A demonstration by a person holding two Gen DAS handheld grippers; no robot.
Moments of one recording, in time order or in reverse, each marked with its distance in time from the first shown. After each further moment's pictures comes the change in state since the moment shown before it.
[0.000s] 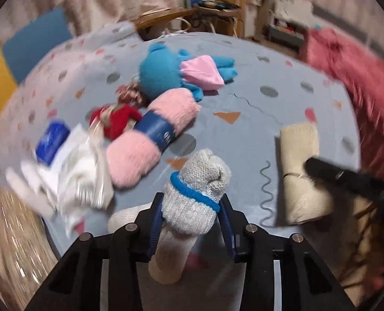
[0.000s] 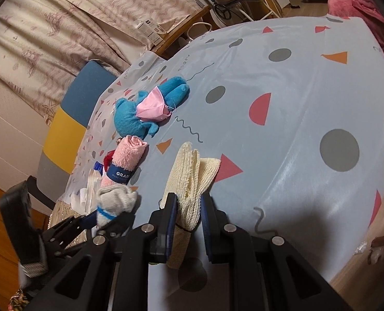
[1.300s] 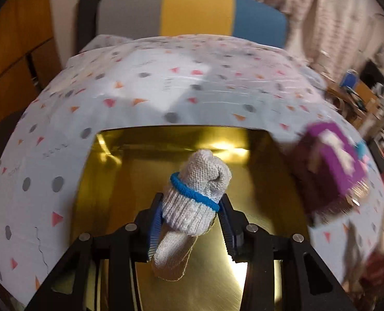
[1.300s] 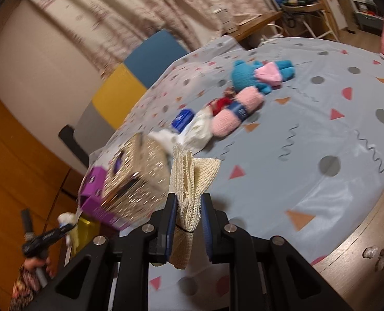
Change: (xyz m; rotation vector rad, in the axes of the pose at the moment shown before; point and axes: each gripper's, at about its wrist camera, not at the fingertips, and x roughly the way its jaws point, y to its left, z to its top) left arm -0.233 0.338 -0.286 -0.738 -0.096 0.344; right arm -0.058 0.145 -0.114 -0.261 0.063 0.171
